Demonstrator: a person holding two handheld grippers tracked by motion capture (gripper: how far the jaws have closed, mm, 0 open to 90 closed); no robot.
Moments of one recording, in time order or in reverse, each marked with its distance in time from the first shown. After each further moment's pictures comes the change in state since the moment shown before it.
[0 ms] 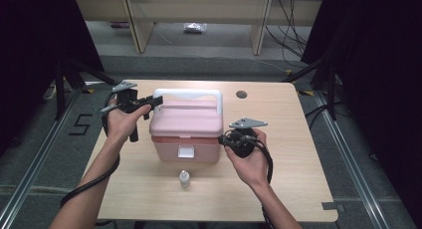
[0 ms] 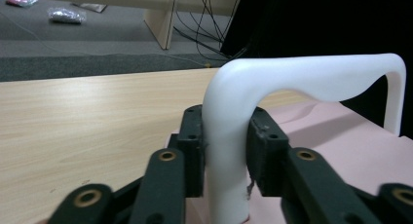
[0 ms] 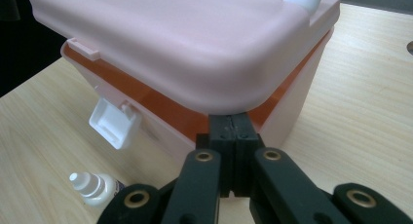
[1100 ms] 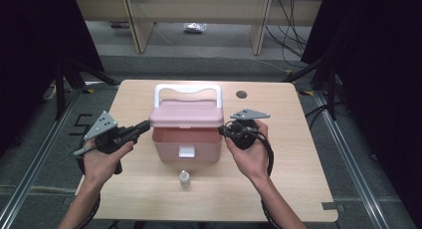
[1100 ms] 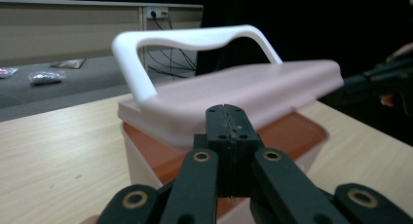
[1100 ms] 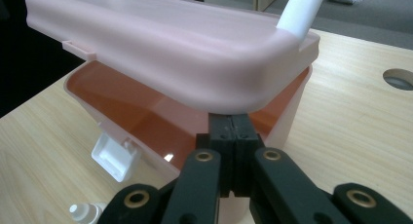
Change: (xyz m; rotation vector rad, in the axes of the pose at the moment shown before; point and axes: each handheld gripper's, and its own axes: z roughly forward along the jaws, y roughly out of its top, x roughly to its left) left arm -0.036 -0.060 -0.090 -0.113 -0.114 0.208; right arm 0.000 0.023 -0.007 -0.060 -0.019 -0.005
